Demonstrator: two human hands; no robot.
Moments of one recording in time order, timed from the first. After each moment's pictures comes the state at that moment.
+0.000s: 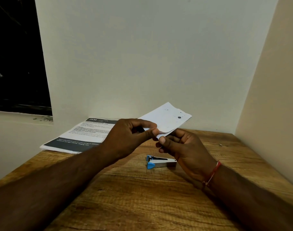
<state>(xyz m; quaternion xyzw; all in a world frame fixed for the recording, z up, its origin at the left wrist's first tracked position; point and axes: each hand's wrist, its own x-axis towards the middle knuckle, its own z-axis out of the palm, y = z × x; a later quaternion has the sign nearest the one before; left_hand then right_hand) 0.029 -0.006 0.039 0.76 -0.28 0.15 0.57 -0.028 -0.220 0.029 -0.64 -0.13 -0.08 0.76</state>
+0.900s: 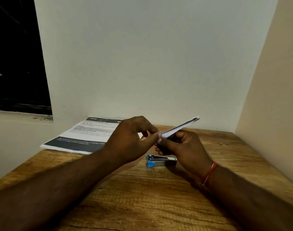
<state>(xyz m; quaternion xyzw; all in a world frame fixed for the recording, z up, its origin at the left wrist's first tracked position) 0.025 -0.015 0.033 0.79 -0.36 0.29 0.39 -0.031 -0.218 0.027 -0.73 -0.11 -0.15 0.66</state>
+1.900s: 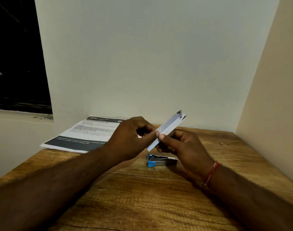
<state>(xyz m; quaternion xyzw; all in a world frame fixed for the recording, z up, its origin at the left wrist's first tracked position) 0.029 -0.012 0.032 0.80 -0.31 0.22 0.46 -0.028 -0.220 0.027 -0.71 -0.10 -0.11 0.69</state>
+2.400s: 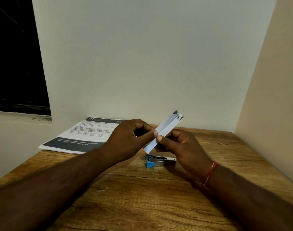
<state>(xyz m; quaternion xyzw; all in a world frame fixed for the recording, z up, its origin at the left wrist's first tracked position) 0.030 -0.012 0.032 0.79 -0.29 0.16 0.51 -0.026 -0.223 0.025 -0.76 -0.13 -0.13 0.63</state>
